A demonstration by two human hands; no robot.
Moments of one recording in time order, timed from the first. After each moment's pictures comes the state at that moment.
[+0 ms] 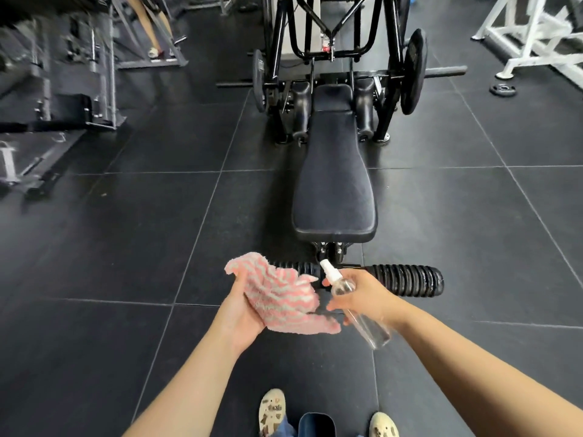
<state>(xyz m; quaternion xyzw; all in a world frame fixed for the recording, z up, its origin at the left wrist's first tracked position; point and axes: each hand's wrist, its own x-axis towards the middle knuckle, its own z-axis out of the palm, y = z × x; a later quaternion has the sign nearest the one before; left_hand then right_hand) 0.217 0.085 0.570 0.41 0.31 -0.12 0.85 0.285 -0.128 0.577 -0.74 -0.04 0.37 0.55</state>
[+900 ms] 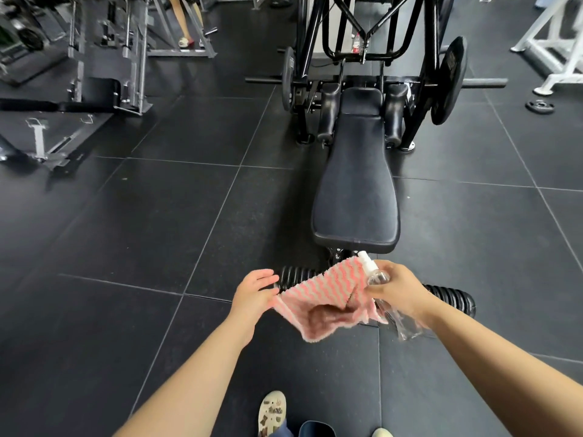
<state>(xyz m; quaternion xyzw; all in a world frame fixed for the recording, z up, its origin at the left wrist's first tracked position) 0.235 0.114 0.554 0.64 0.36 -0.05 0.68 0.324 -0.124 0.581 -0.82 -0.01 0.31 0.47</state>
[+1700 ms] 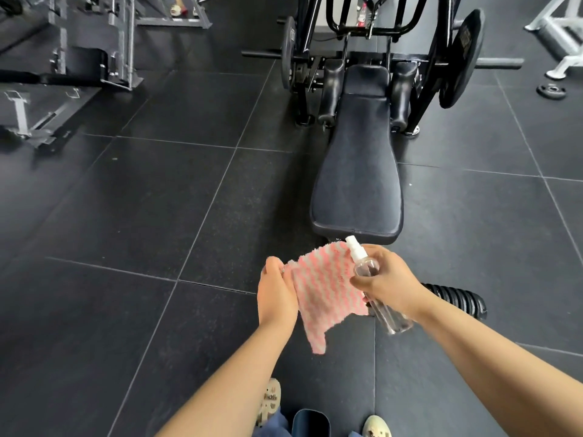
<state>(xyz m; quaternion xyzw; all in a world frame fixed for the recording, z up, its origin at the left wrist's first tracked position) 0.269 0.067 0.525 0.82 0.35 0.07 0.44 0.336 -0.094 0.585 -0.83 -0.07 0.28 0.48</state>
